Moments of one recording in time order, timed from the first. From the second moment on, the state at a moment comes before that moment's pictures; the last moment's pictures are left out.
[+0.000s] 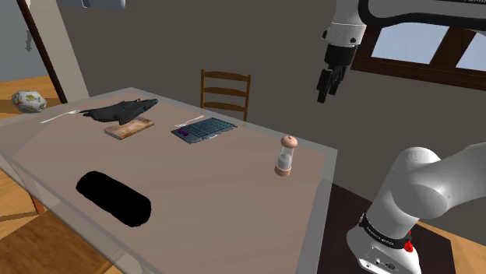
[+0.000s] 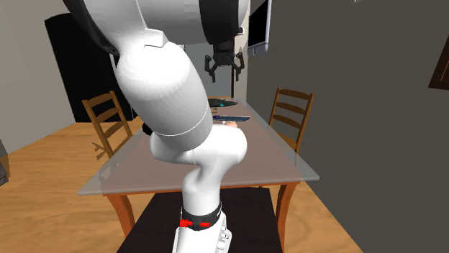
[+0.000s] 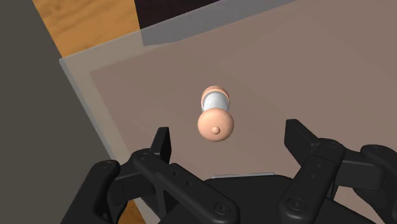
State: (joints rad) arm 0.00 -0.77 -0.05 -2.26 -0.11 1.50 0.01
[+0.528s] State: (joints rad) arm 0.00 -0.69 -0.11 -2.39 -0.08 1.69 0.00
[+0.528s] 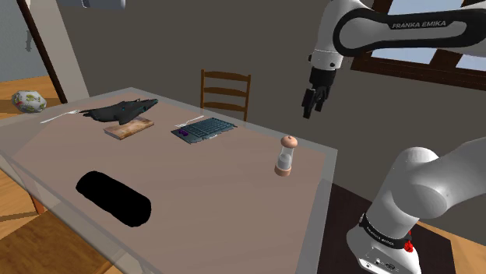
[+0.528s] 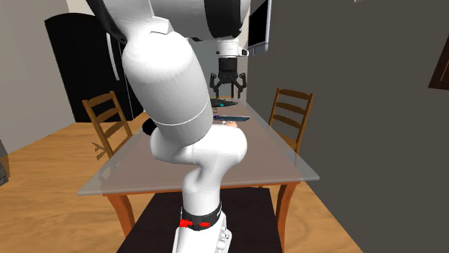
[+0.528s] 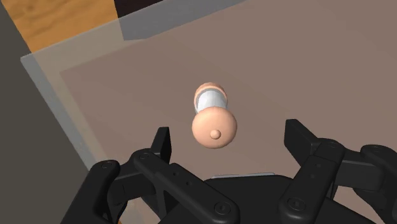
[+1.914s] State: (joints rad) arm 0.01 -0.43 -0.20 -2.59 -0.01 2.12 -0.05
